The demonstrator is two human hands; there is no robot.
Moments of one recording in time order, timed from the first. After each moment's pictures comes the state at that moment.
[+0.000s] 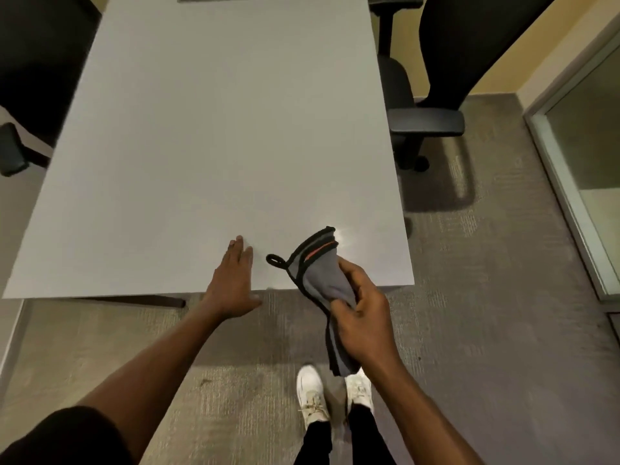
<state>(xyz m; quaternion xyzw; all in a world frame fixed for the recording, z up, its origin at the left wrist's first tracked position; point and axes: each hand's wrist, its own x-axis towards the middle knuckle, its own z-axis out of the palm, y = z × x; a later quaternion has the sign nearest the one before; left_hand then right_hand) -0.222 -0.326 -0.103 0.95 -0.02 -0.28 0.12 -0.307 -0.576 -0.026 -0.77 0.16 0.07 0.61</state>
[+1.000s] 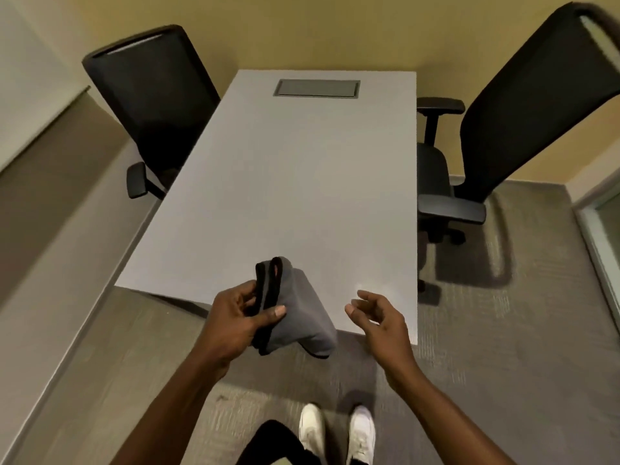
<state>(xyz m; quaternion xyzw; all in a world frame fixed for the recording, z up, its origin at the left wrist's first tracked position) -0.308 -0.362 0.134 0.74 0.22 -0.09 0.63 -0.275 -0.619 0.037 -0.75 0.12 0.17 0.63</state>
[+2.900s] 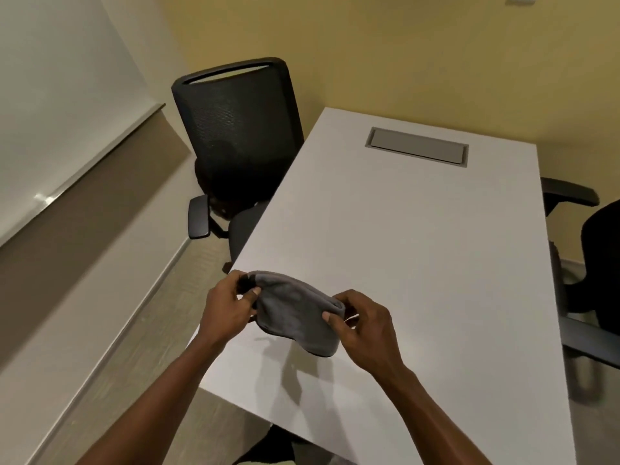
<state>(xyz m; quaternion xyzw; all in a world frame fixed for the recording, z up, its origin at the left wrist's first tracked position) -0.071 -0.010 0.088 0.82 0.30 0.05 0.48 -0.018 -0.272 0.061 -0.85 -0.16 0.08 0.49</state>
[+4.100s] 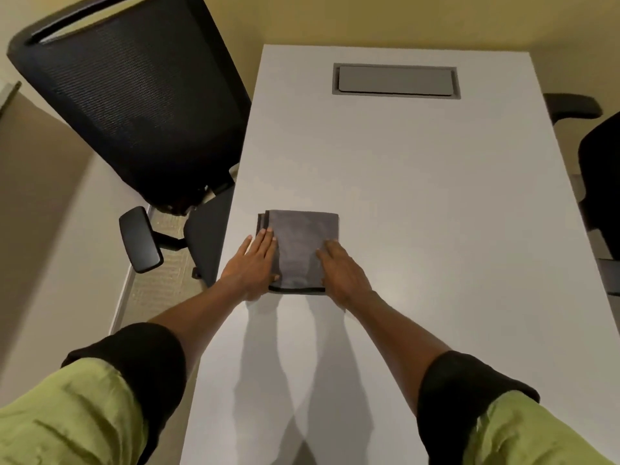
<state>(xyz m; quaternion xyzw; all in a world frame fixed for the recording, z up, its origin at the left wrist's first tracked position) 0.184 0.097 -0.099 0.95 -0.13 -0.29 -0.06 0.171 -0.144 -0.093 -0.95 -0.12 0.20 0.21</state>
